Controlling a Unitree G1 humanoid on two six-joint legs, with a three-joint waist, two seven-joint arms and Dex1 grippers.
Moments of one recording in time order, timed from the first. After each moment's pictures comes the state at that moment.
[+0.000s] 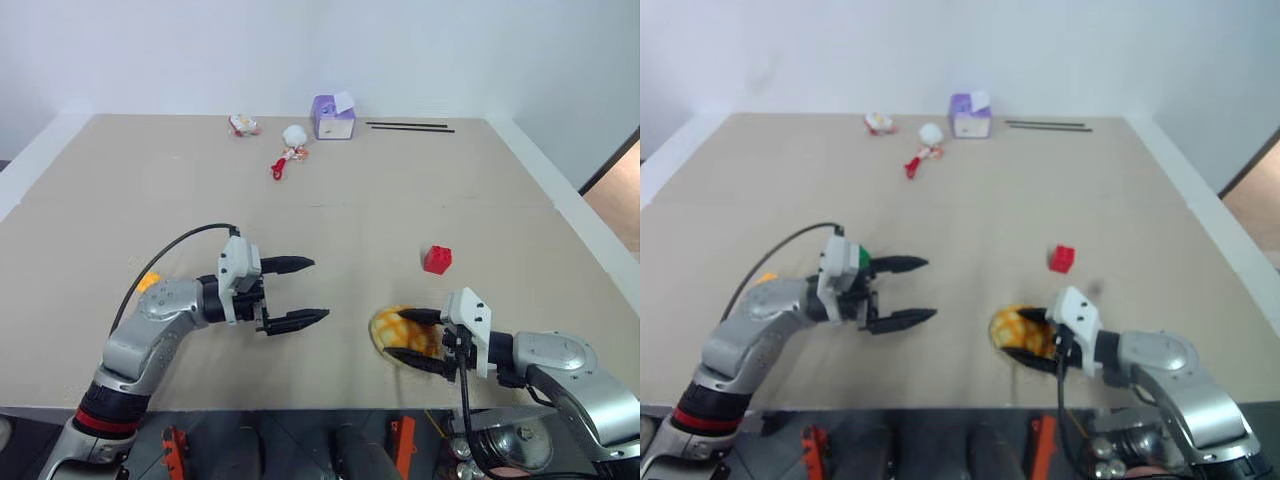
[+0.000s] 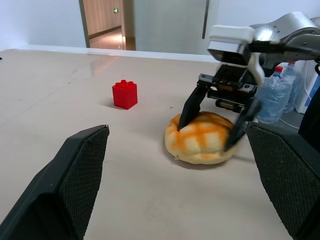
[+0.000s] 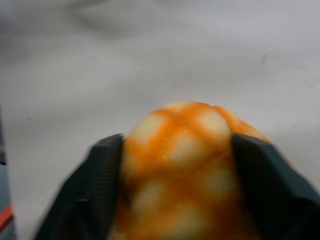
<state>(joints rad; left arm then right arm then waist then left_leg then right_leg) -0.33 0.48 -0.12 -0.25 -0.54 0.32 -1.03 0.02 -0.82 -0.02 -0.35 0.42 0.38 0.93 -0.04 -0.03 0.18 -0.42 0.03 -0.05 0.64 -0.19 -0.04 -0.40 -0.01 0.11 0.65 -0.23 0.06</state>
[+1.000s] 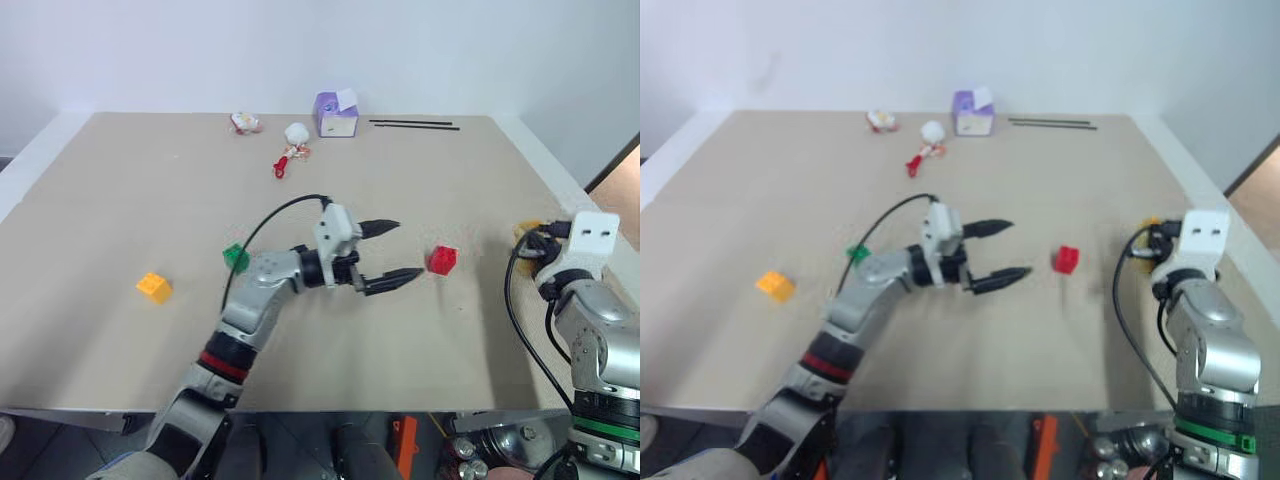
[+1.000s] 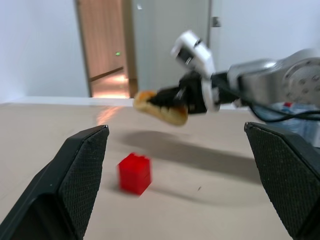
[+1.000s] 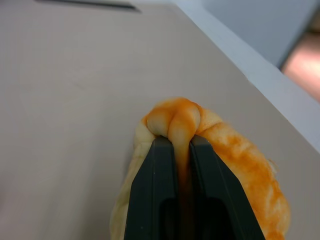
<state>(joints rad) -0.68 -0.03 -0.27 0.27 -0.30 0.04 -0.91 -0.29 -0.58 -0.44 0.00 0.30 0.62 0.03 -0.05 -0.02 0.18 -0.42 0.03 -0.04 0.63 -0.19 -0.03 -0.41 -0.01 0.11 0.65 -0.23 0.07</state>
